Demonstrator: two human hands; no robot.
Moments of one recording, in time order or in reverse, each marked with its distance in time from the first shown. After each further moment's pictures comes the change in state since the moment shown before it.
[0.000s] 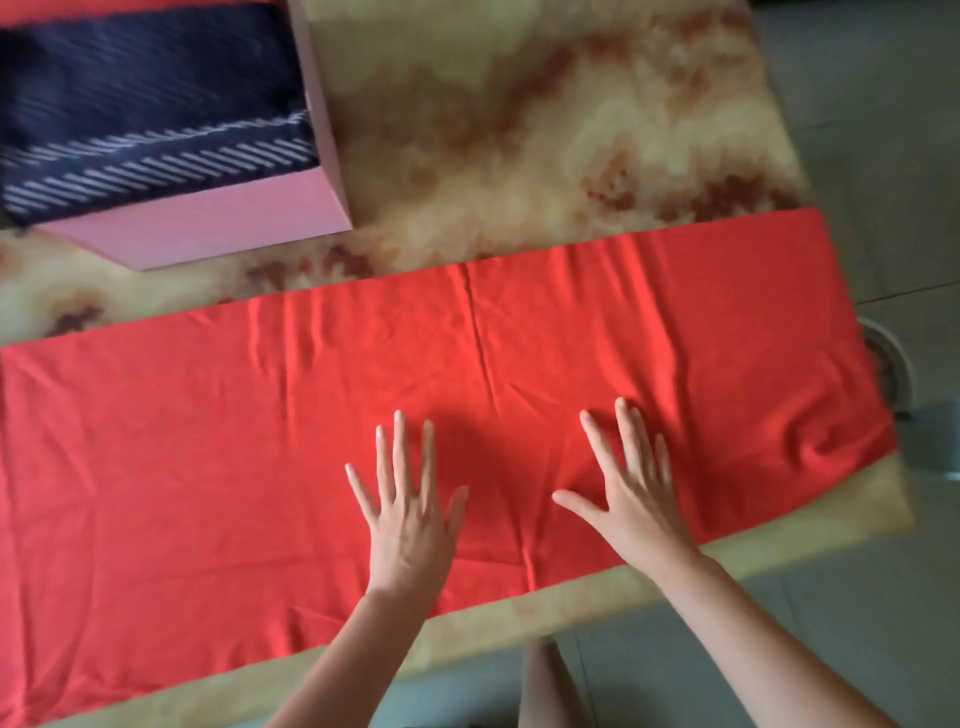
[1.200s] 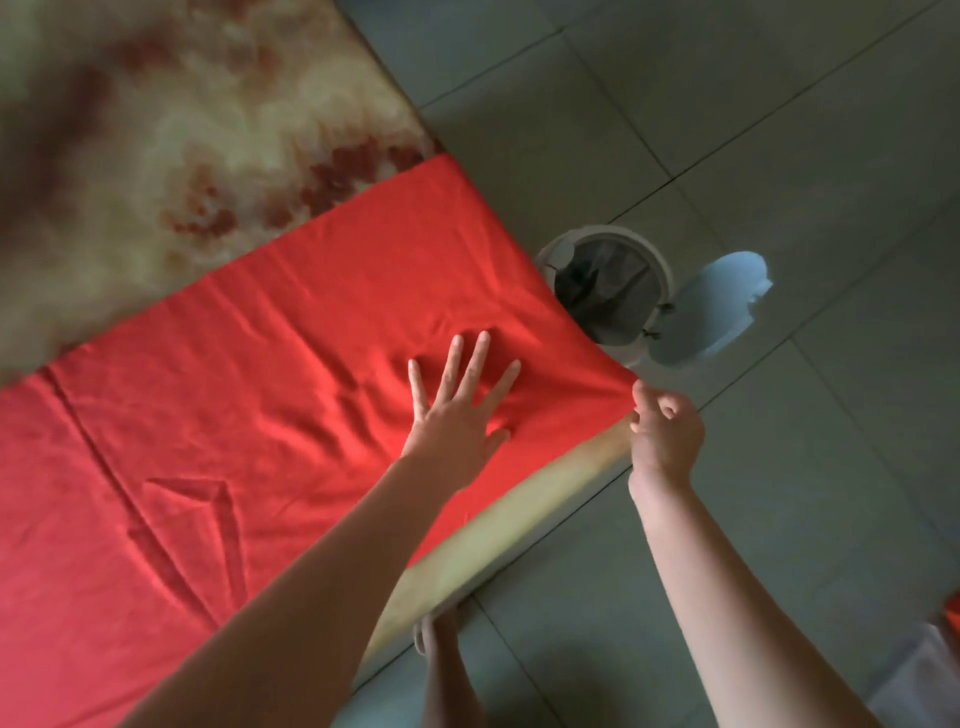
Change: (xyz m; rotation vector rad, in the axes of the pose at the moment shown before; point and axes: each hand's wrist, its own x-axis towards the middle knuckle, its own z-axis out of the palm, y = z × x) left_hand 0.075 0.350 0.053 0.331 -0.295 0.733; right_hand -0.041 0.288 -0.038 1.250 0.761 1.229
